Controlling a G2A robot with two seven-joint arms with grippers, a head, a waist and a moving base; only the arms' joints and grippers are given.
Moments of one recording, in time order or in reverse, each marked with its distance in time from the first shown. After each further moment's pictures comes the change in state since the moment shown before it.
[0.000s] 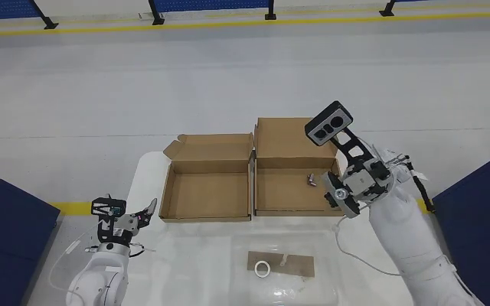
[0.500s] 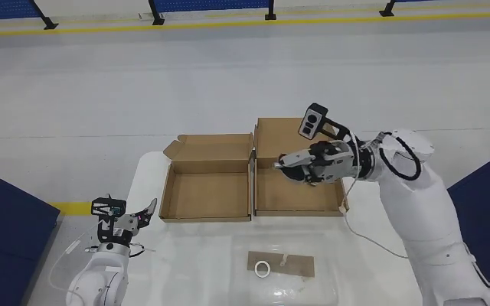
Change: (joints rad) left arm 0.000 0.000 0.000 0.000 0.000 0.000 0.000; right arm 0.092 0.068 0.047 0.099 -0.507 0.360 -0.147
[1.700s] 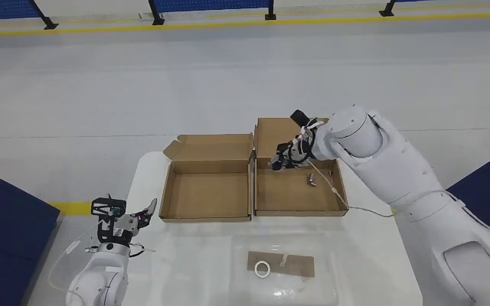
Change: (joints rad) left arm 0.000 0.000 0.000 0.000 0.000 0.000 0.000; right arm 0.430 0.036 -0.560 0.322 -0.583 0.243 -0.244
